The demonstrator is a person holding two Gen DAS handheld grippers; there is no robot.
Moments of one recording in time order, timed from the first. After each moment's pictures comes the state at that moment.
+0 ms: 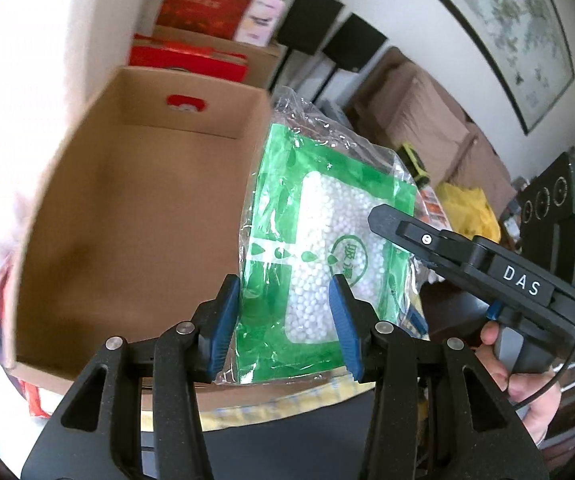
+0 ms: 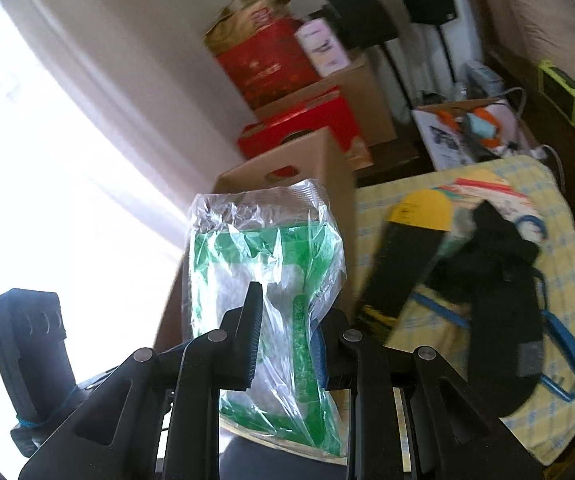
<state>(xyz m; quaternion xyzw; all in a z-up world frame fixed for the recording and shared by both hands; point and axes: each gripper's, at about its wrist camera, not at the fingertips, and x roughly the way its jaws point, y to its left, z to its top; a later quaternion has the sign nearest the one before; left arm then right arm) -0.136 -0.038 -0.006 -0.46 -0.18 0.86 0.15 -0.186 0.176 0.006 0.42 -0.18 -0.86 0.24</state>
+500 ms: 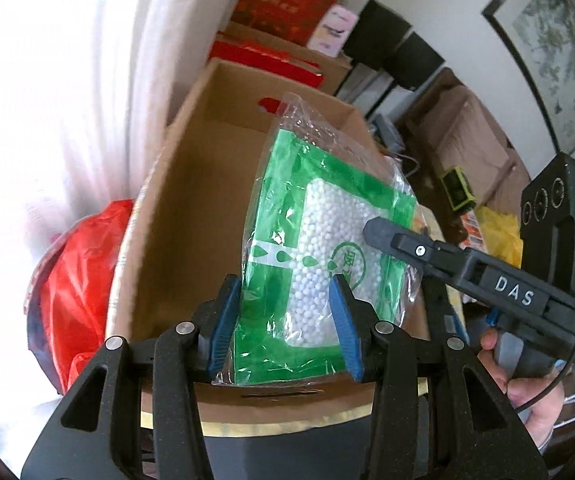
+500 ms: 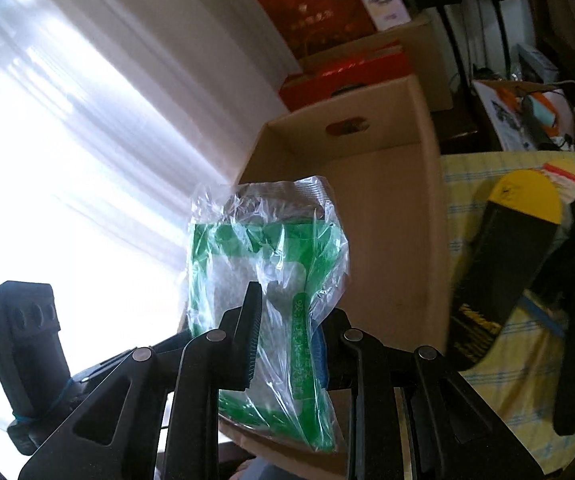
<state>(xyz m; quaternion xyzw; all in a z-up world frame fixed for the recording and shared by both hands) -0.144 -0.121 -0.034 -0.47 -0.20 0.86 0.08 -0.218 0.075 -0.027 0.47 -0.15 -0.82 0.29</state>
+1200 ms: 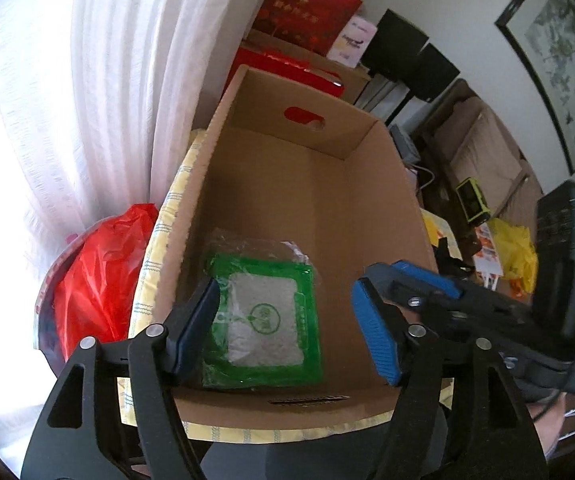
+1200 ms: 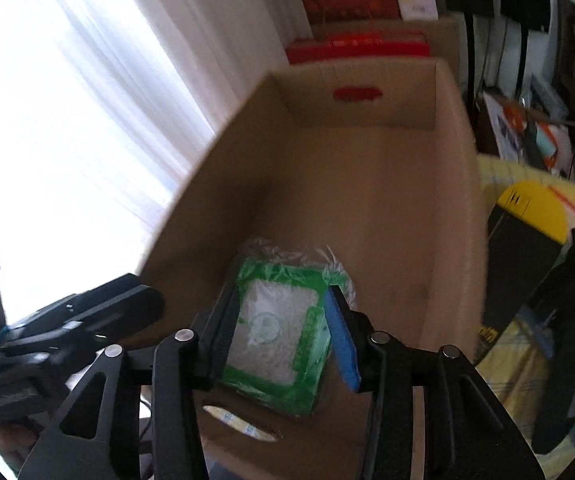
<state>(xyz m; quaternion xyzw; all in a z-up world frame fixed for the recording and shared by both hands) -0.138 -0.133 -0.039 -0.45 -0.20 0.87 0.05 -0.207 0.045 -0.049 0.49 -0.03 -0.83 0.28</state>
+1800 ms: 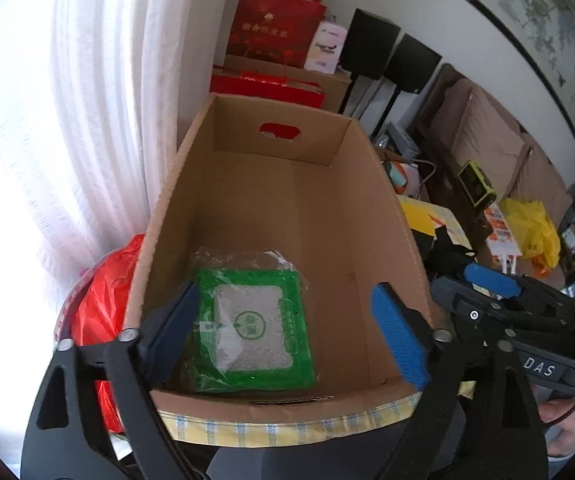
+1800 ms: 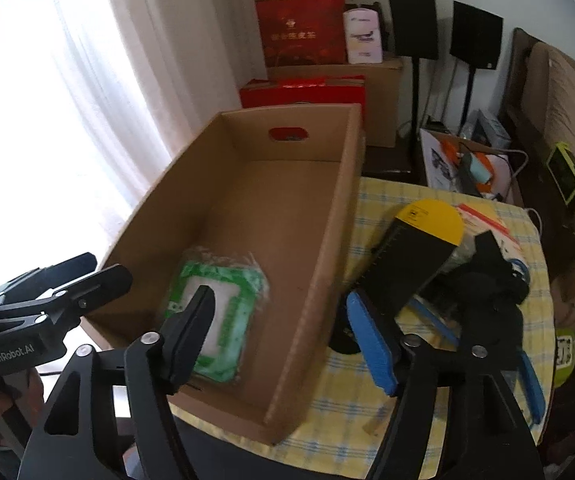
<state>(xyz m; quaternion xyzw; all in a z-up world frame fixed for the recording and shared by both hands) -0.126 -0.086 -0.018 -0.42 -0.13 0.90 0.05 -0.171 0.108 -0.017 0.43 0.01 -0.88 0.20</state>
